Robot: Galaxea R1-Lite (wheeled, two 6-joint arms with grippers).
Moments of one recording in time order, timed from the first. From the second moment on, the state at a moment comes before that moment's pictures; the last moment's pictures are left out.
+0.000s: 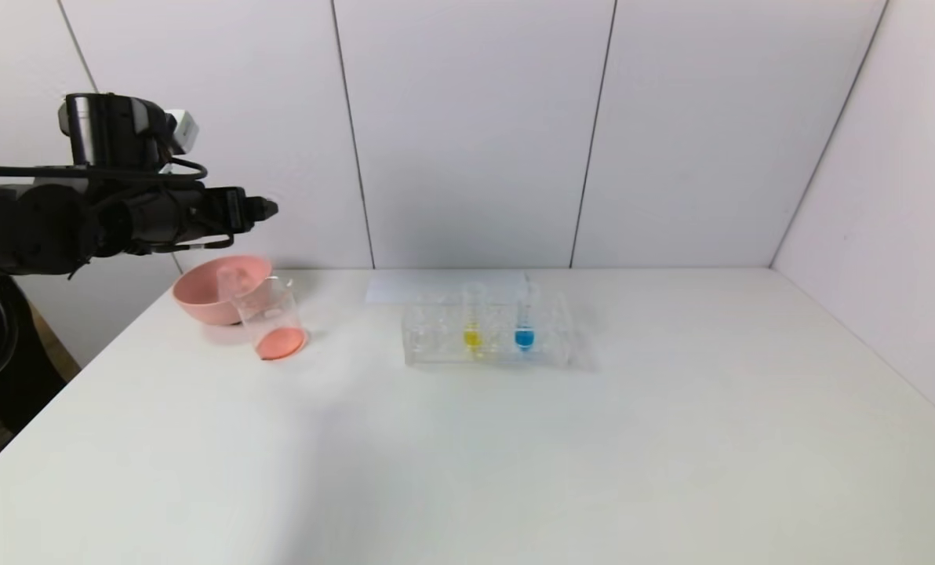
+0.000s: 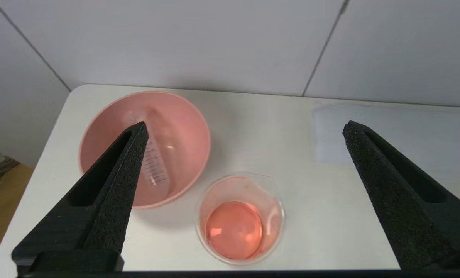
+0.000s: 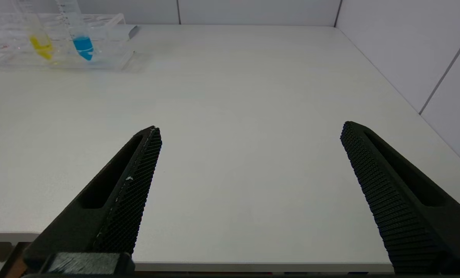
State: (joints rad) left arm -0.06 1.82 -1.33 -0.22 0.07 -0.09; right arm 0.00 0.00 0.00 0.00 0.00 0.00
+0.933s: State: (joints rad) left arm -0.34 1.63 -0.97 -0.49 0.08 -0.09; right arm 0.00 0.00 0.00 0.00 0.00 0.00
